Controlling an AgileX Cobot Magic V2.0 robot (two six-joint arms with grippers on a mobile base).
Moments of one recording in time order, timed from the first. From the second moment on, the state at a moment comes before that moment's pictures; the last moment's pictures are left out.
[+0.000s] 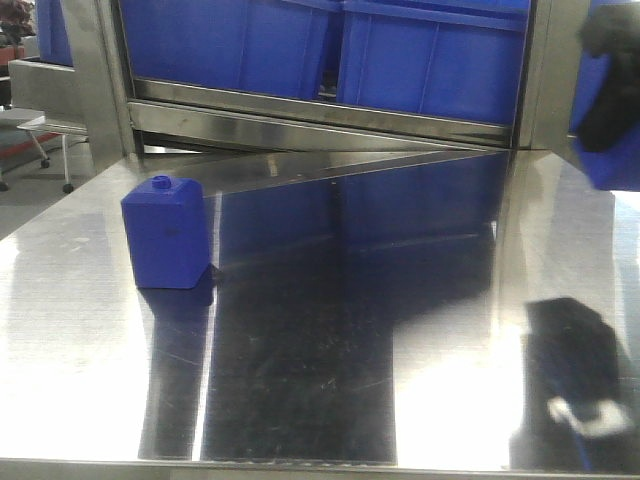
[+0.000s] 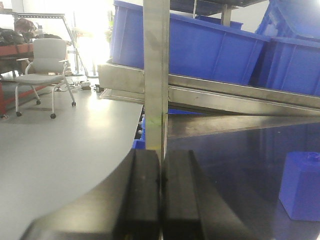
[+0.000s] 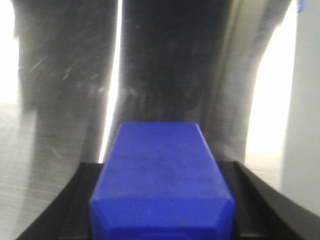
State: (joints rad) left arm -0.03 -0.01 0.01 -0.06 0.02 0.05; right arm 0.14 1.24 -0.84 0.09 0.50 0.06
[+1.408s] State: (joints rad) left arm -0.03 -0.01 0.01 -0.06 0.02 0.05; right arm 0.04 0.19 -0.35 0.00 0.21 0.06
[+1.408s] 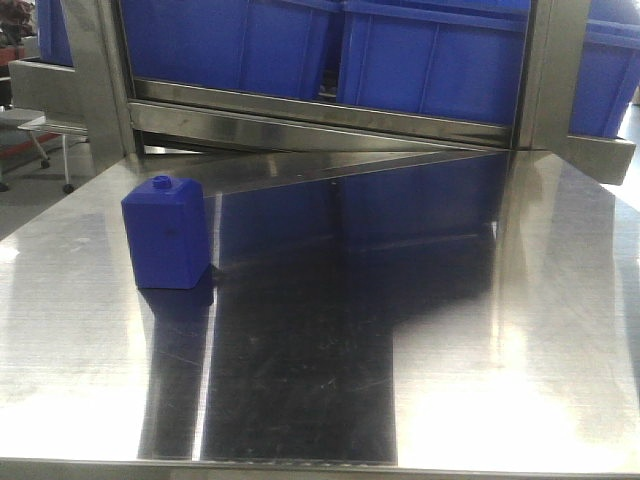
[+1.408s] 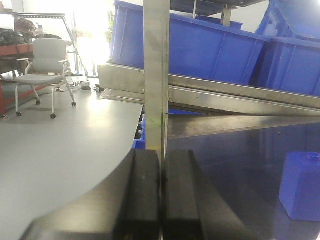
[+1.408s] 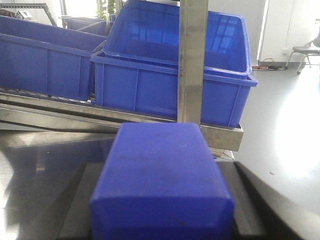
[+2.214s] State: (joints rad) left arm -0.03 -0.01 0.01 -0.06 0.02 0.05; right arm 0.04 0.19 -0.35 0.00 0.21 0.06
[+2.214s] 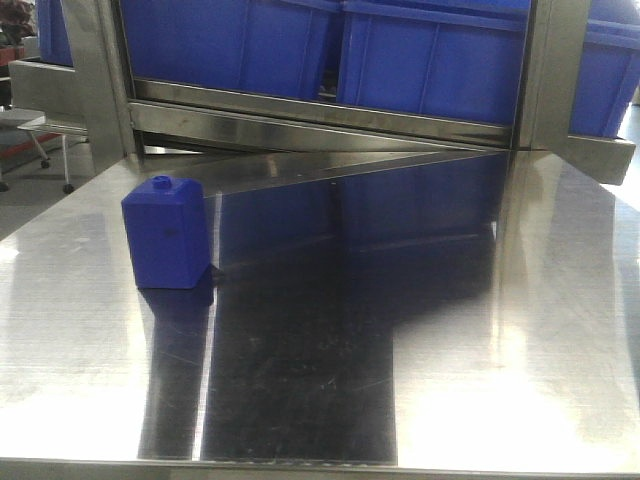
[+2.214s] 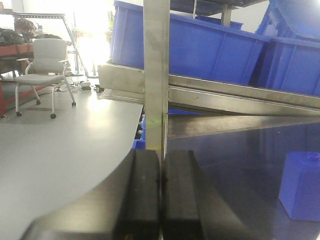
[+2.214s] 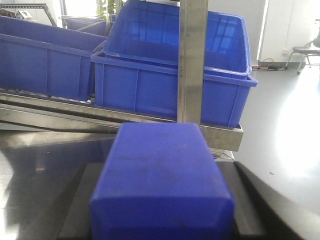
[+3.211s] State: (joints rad) left arm -0.09 0.28 -0.28 -0.07 0.32 0.00; right arm 0.04 0.19 -0.35 0.00 0.21 0.06
